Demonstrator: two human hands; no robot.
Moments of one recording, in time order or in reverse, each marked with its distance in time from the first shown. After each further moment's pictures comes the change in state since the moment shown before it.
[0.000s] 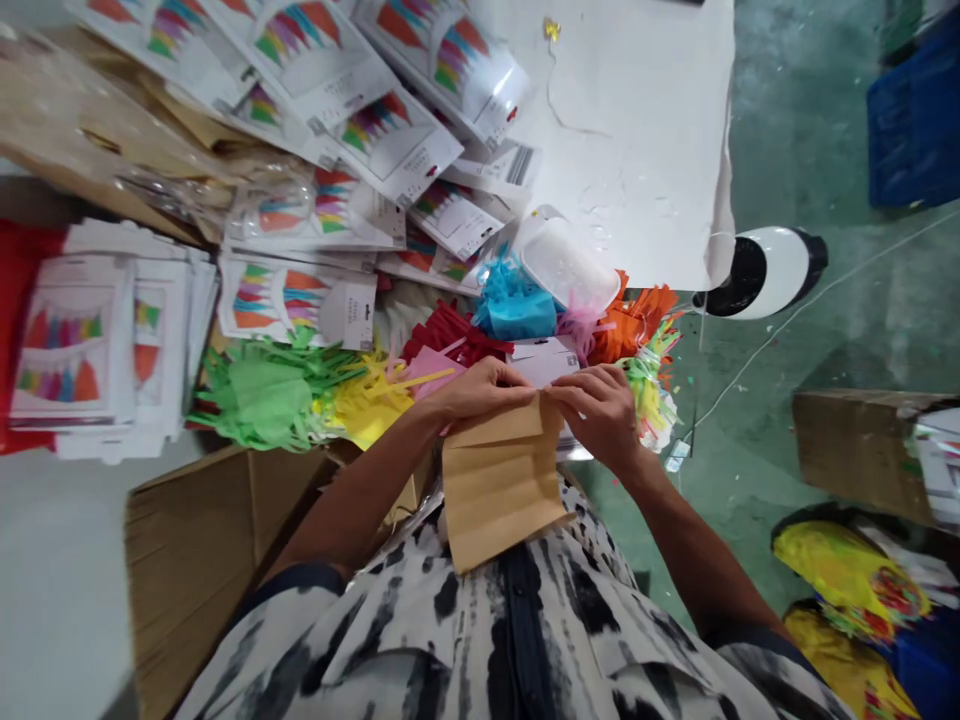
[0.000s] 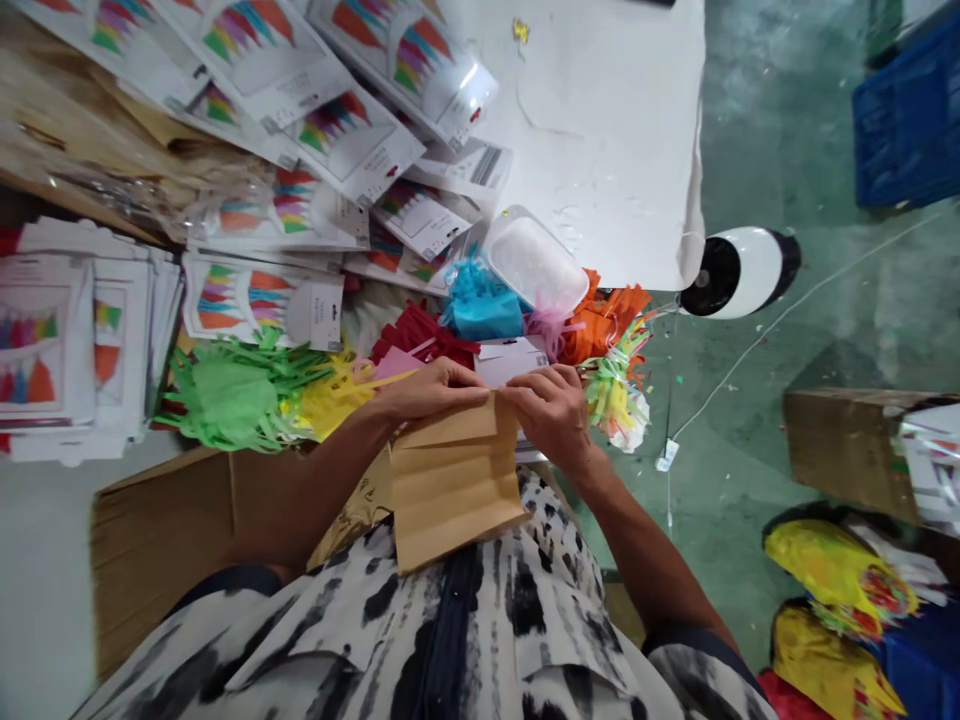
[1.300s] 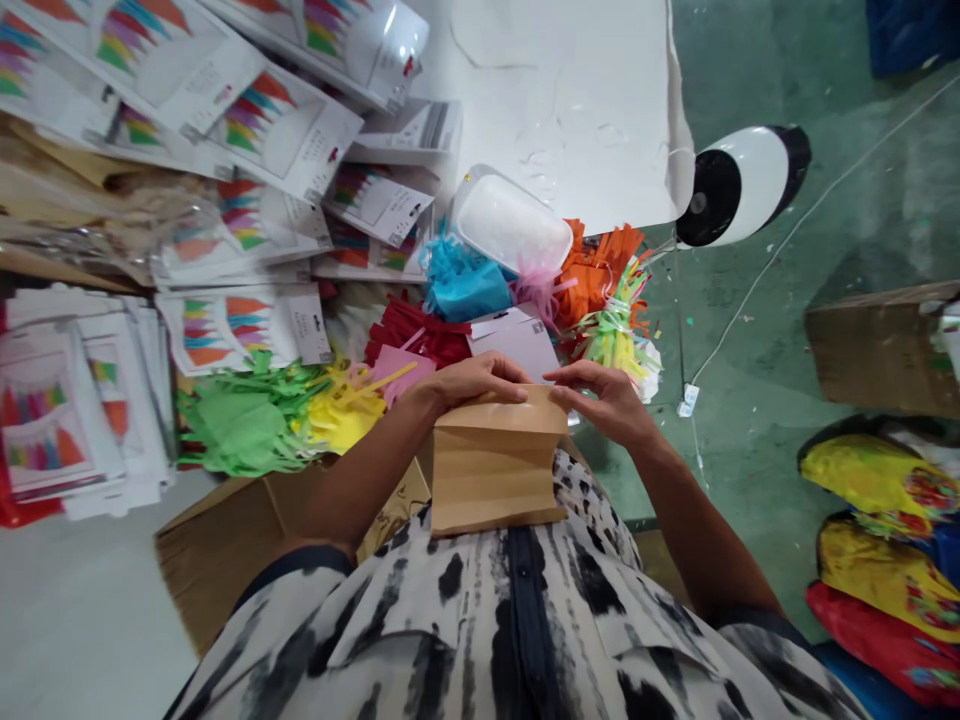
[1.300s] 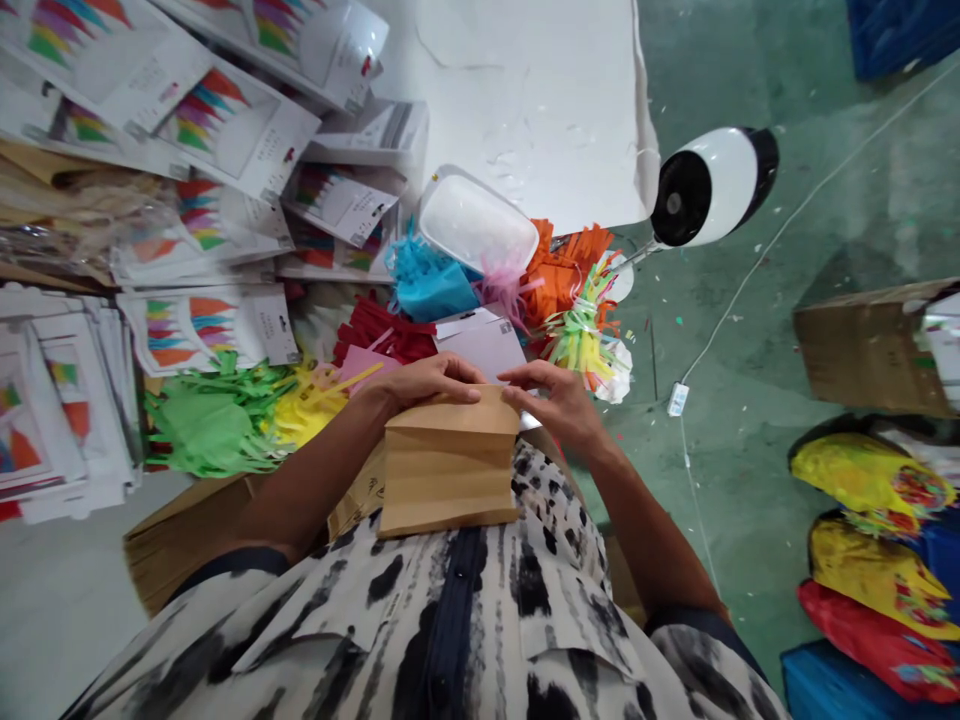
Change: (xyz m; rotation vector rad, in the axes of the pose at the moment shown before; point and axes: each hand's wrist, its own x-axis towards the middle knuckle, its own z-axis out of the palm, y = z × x) left_hand 0.044 -0.001 0.030 -0.323 -0.343 -0.336; right_hand -0.065 0.012 -0.025 0.709 -0.071 0.682
